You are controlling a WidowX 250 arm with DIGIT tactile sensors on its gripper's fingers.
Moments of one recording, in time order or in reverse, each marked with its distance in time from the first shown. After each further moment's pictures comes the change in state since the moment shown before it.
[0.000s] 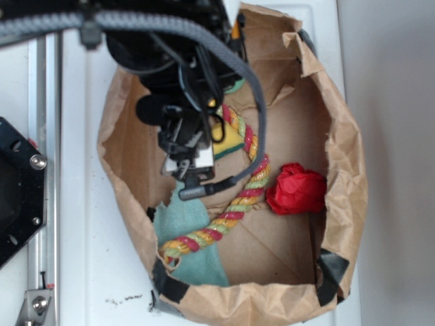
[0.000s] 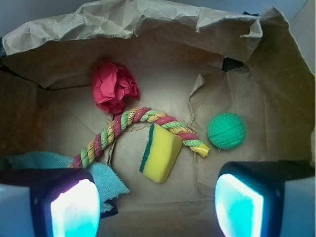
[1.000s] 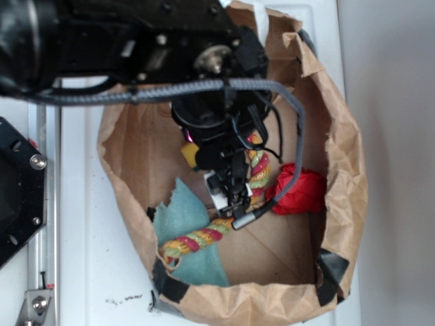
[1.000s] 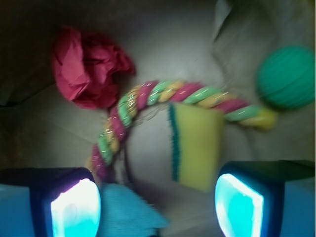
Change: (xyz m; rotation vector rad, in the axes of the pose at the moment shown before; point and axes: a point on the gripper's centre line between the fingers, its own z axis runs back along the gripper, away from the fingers) arm -0.011 -0.032 -0.078 -0.141 0.184 0.326
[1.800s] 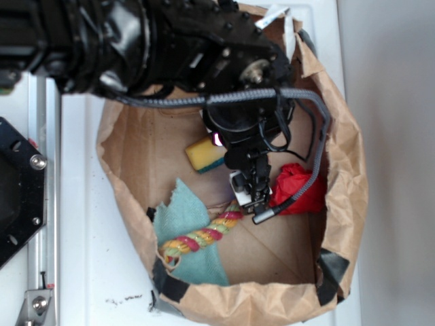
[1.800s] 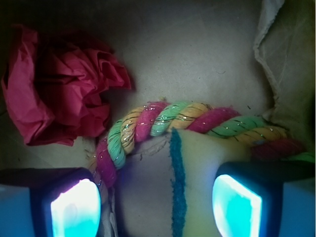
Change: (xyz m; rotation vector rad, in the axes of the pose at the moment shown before) arm 0.023 0.012 -0.033 -0.007 -0.024 -0.035
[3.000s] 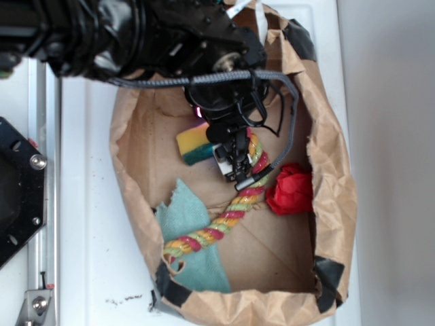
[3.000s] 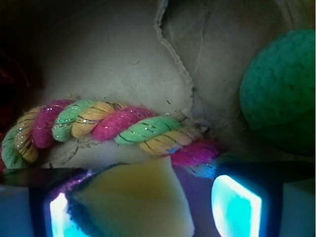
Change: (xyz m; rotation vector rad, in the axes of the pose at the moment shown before) arm -0.004 0.052 -0.012 0.156 -0.035 0.048
